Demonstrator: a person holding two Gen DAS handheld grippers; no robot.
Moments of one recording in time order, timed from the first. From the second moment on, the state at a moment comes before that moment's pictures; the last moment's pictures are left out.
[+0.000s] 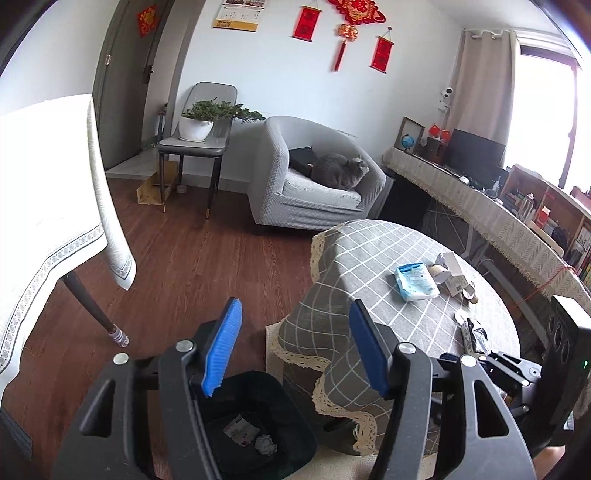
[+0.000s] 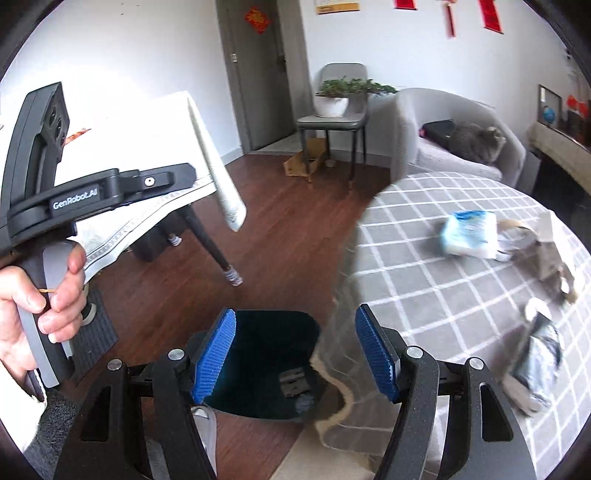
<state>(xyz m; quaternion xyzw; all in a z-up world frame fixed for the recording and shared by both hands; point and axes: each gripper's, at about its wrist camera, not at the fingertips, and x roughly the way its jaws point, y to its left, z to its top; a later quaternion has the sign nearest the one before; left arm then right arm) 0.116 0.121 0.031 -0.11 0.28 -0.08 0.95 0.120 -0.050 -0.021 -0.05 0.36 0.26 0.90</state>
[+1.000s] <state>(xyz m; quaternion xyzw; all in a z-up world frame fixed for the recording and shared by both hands) 0.139 0.020 0.020 -0.08 0.31 -0.14 0.94 0.127 -0.202 -0.054 0.09 0.35 0.00 0.93</state>
